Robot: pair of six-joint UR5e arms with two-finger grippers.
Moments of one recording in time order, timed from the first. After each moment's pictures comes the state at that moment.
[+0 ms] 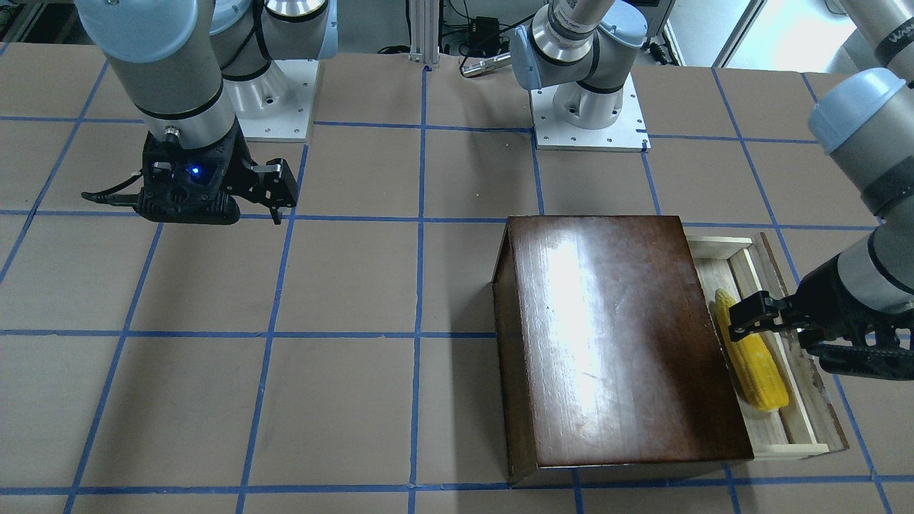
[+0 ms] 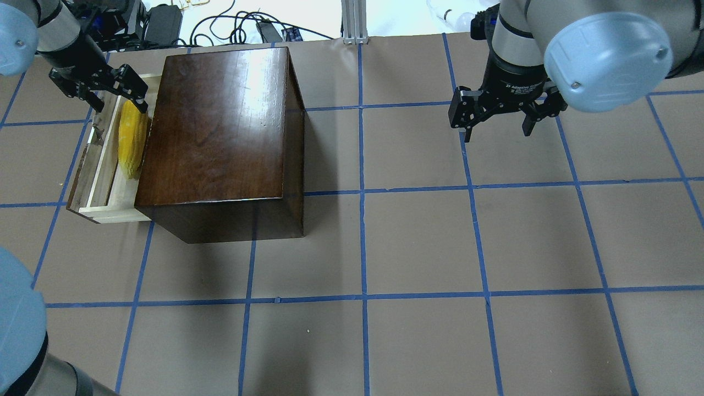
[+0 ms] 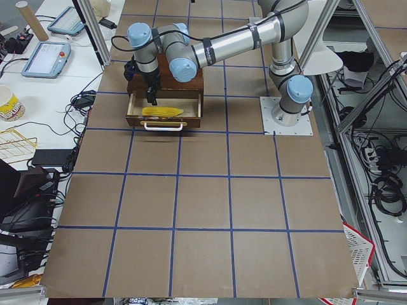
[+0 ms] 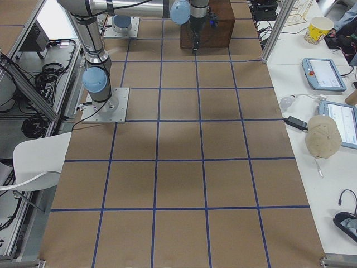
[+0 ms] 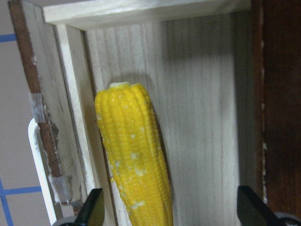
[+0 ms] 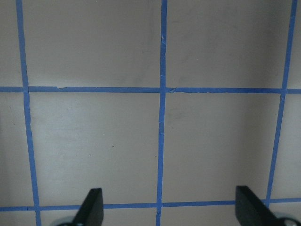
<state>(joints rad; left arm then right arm) -1.26 -1.93 -1.37 -1.42 1.58 0.42 1.65 -1.48 1.58 -1.63 -1.64 0.06</state>
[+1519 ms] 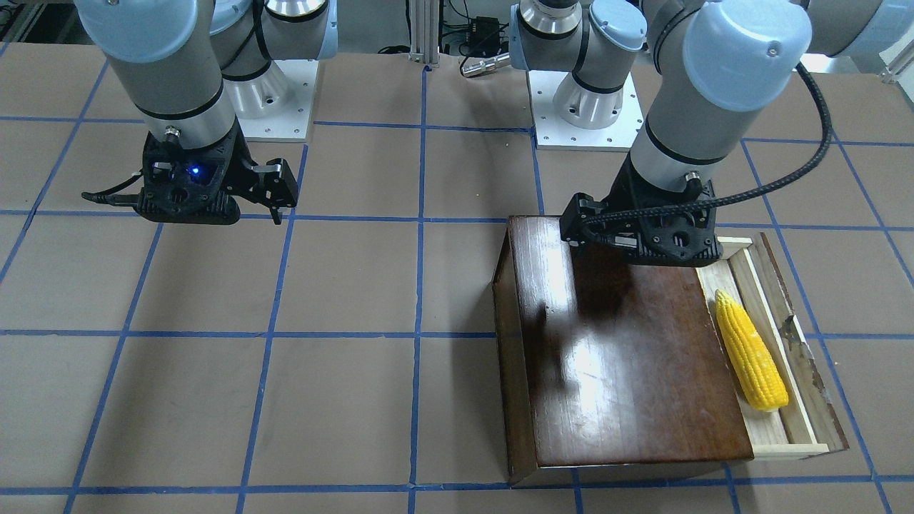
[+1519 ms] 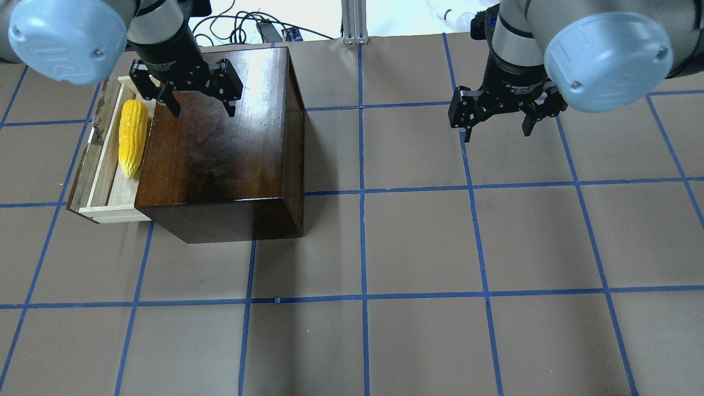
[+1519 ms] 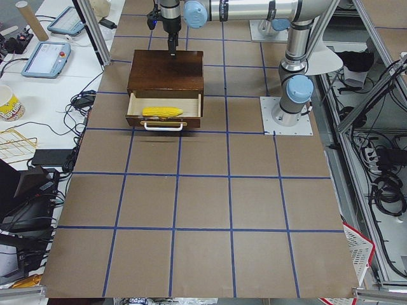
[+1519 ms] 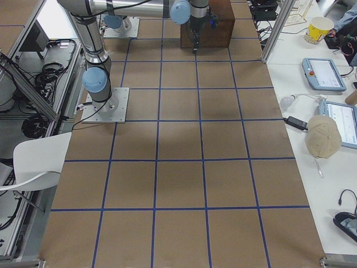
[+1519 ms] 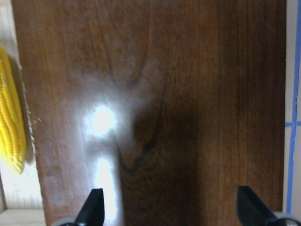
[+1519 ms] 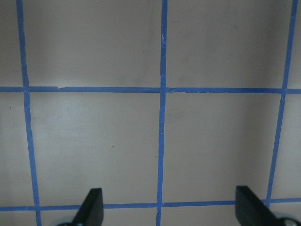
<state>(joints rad) -1.60 -1.74 -1.49 -1.51 1.60 0.01 1.65 -1.48 1.58 -1.63 -1.64 0.06</state>
